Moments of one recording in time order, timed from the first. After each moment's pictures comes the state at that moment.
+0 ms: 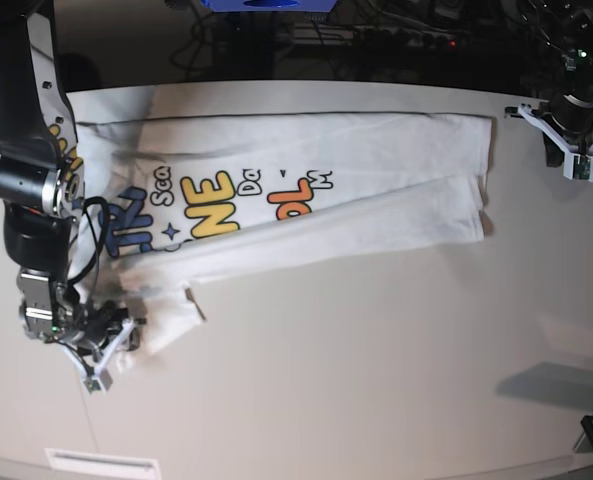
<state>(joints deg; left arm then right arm) 22.9 -9.5 -49.9 114.1 -10.9 -40.6 48.9 45.4 12.2 12.8 17.3 -10.0 32.6 -20.0</state>
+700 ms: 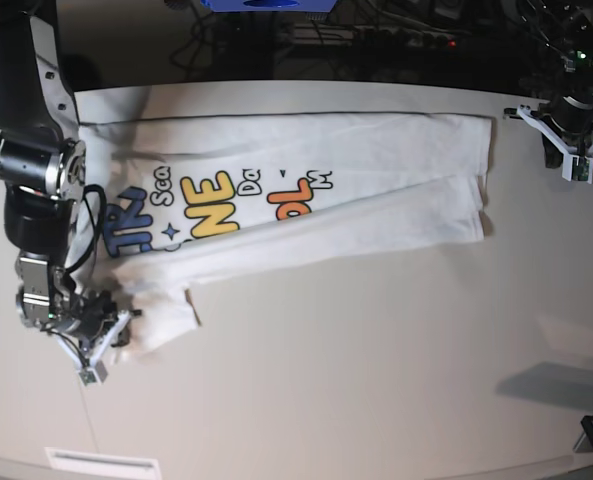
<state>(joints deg) 22.6 -9.5 -49.6 114.0 -10.7 -40.6 49.0 40.9 12.5 12.8 23.7 -9.6 32.8 -19.4</state>
